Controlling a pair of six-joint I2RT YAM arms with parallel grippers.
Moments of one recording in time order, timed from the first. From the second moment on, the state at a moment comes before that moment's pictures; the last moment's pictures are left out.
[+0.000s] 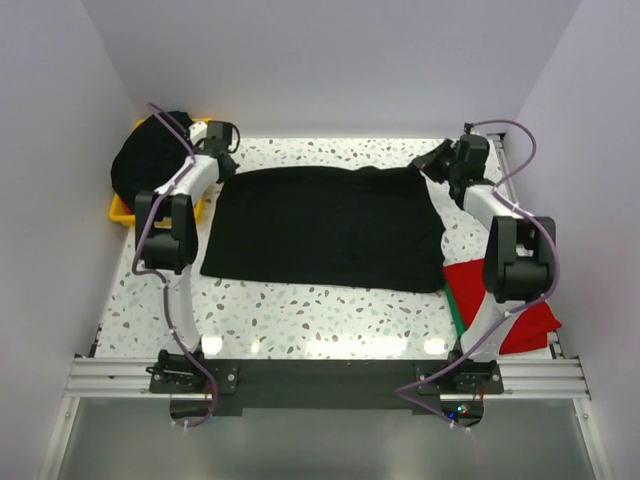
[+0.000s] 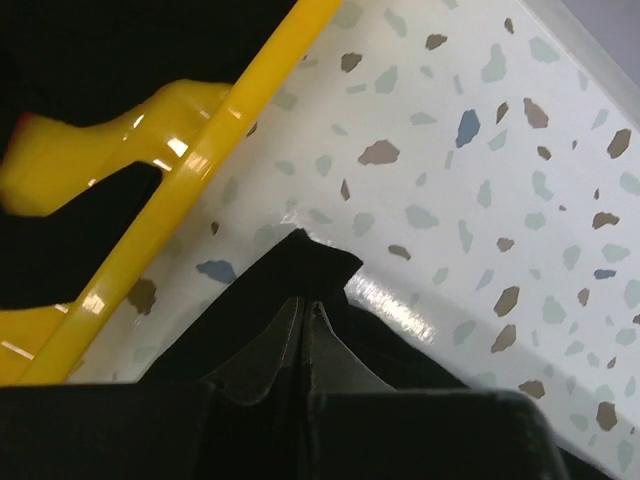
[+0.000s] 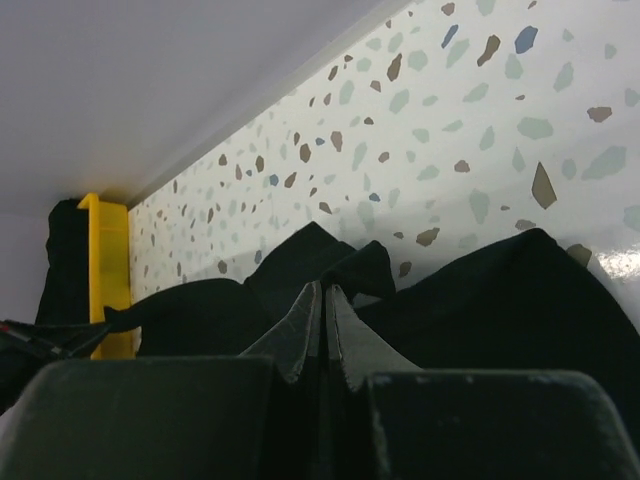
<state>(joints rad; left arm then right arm) -0.09 2.18 1.75 -0.43 -0.38 -0.71 -0.03 1.88 1.28 0.17 -0.28 0.74</state>
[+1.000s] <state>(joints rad) -0.09 1.83 1.25 -0.43 -0.38 -0.77 -0.03 1.34 0.72 0.05 -0.24 0.73</state>
